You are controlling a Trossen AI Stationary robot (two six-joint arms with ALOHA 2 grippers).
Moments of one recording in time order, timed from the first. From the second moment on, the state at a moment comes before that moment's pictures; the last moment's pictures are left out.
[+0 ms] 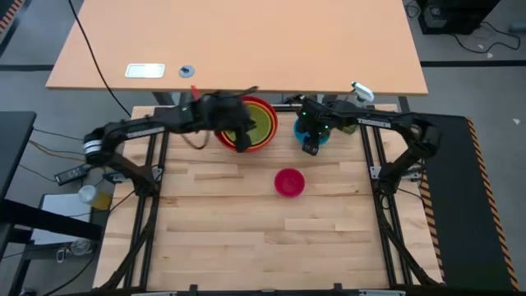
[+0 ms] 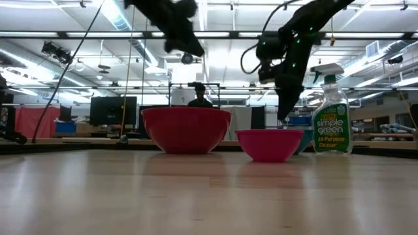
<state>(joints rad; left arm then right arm) 0.35 1.44 1.31 -0.46 -0.03 0.06 -0.53 1.59 1.15 -0.81 -0.02 -0.15</state>
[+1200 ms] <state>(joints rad) 0.26 1.15 1.09 -0.49 -0.26 -0.20 -0.49 1.80 1.15 -0.78 0.15 -0.31</state>
